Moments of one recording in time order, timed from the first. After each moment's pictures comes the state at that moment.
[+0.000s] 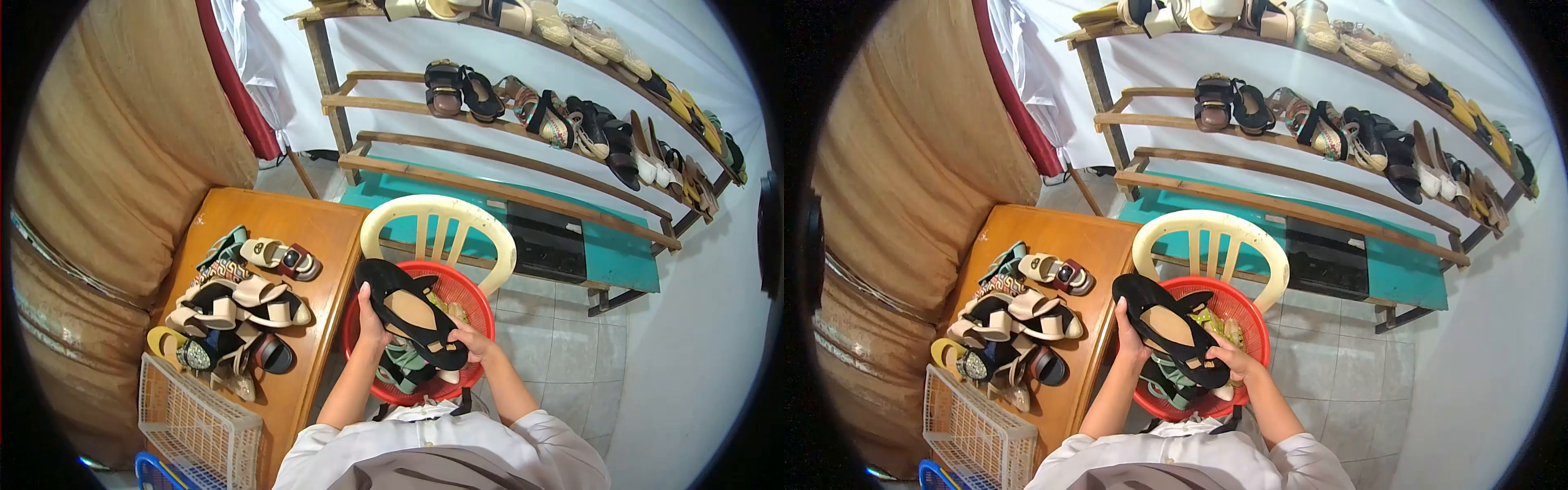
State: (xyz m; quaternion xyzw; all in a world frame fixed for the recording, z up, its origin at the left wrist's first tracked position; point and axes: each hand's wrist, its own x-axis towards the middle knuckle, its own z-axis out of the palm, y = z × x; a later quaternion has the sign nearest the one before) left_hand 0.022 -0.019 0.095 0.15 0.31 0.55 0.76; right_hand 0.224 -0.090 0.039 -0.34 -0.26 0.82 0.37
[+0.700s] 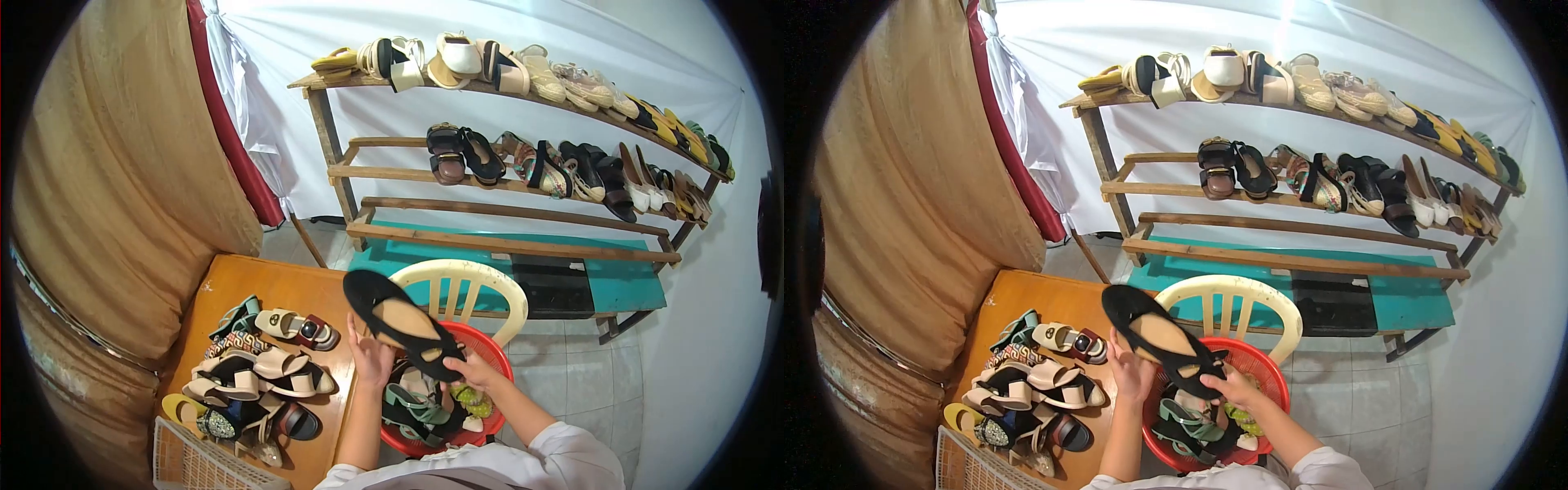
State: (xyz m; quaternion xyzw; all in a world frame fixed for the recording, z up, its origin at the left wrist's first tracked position) left_hand -0.014 0.037 0.128 0.22 0.16 0.67 0.69; right_hand 0.175 -0.036 0.112 -0.36 -0.36 0.72 0.47
